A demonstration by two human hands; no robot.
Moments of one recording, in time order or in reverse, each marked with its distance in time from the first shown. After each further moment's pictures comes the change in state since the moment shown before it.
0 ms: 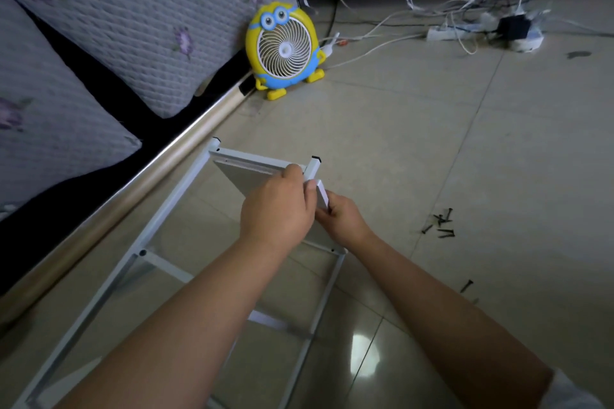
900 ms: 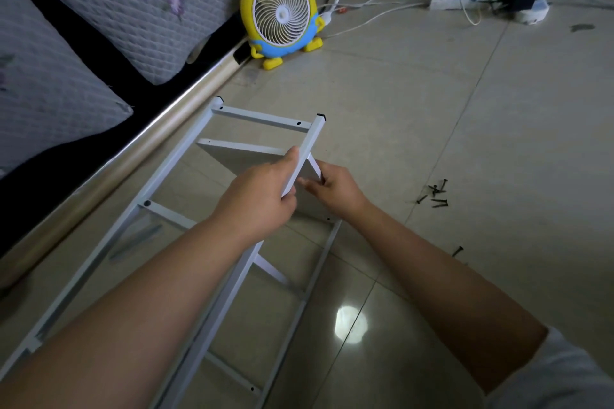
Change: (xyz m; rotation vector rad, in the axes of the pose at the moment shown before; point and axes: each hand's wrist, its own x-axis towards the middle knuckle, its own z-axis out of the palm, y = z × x) left_hand -0.030 -0.032 -0.008 -0.228 -0.248 0.142; right_hand -0.014 -0.013 0.005 -0.037 -0.021 -0.035
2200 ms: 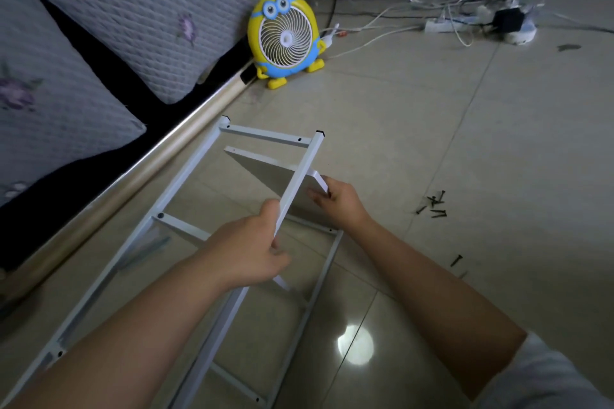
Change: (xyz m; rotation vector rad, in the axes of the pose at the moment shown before) left_hand -0.042 -0.011 -0.006 0.110 -0.295 -0.089; right_hand -0.006 0.006 0.001 -0.019 0.063 0.051
